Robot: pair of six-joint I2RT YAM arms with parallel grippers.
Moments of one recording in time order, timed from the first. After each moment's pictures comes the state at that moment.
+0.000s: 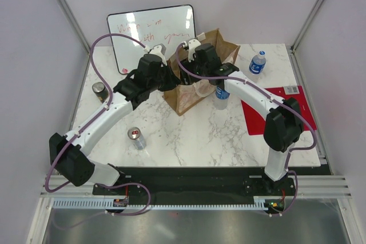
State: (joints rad) left arm -0.58 1.41 1.32 -0.43 -0.02 -0.63; right arm 0.61 1.85 1.65 -0.36 -0.06 0.07
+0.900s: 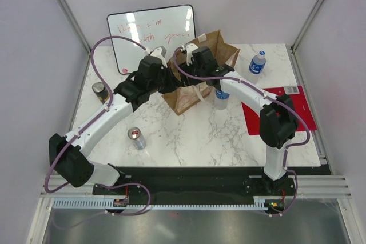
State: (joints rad) left arm -0.59 1.40 1.29 -0.42 -0.01 -0.65; right arm 0.61 1.92 1.65 -0.36 -0.06 0.07
